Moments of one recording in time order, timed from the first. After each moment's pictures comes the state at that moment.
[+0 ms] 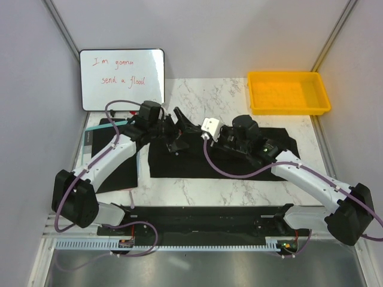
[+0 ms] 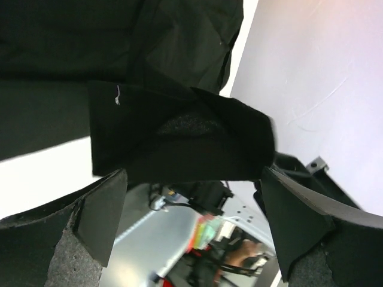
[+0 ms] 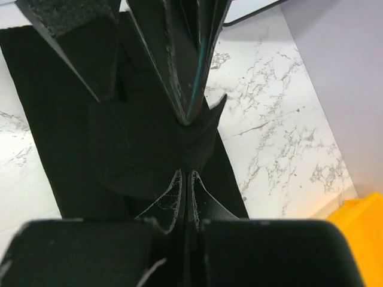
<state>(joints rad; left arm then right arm) -0.45 1.38 1.07 -0.34 0.52 -1.09 0.71 1.22 0.97 -0.17 -0.18 -0.56</state>
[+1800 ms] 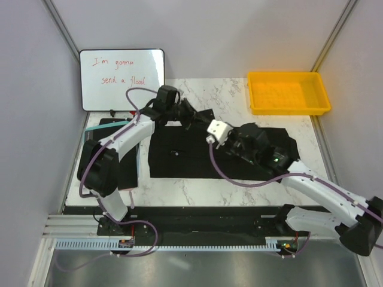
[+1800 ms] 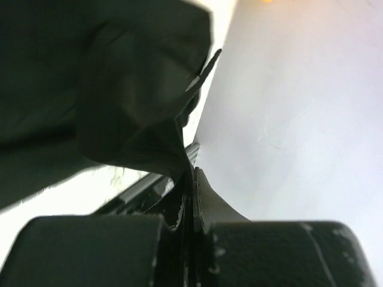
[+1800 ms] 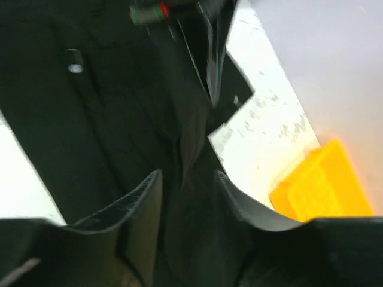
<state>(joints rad) -0.49 1.69 1.27 -0.24 0.56 -1.25 0.87 1.12 0.96 -0.26 0.13 -0.53</state>
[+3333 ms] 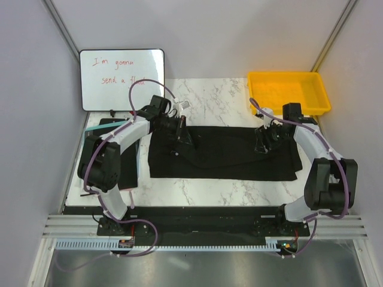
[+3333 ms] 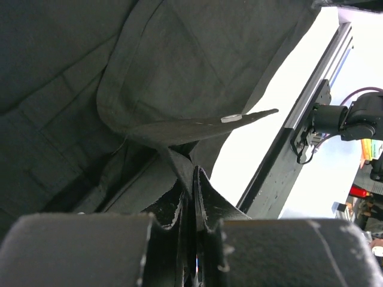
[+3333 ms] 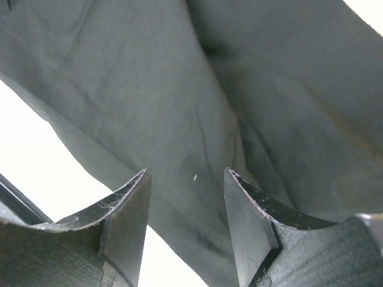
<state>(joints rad) -0.38 1.78 1.26 -0.45 0.78 -0.15 -0.06 1.50 1.06 -0.74 -0.55 -0.57</state>
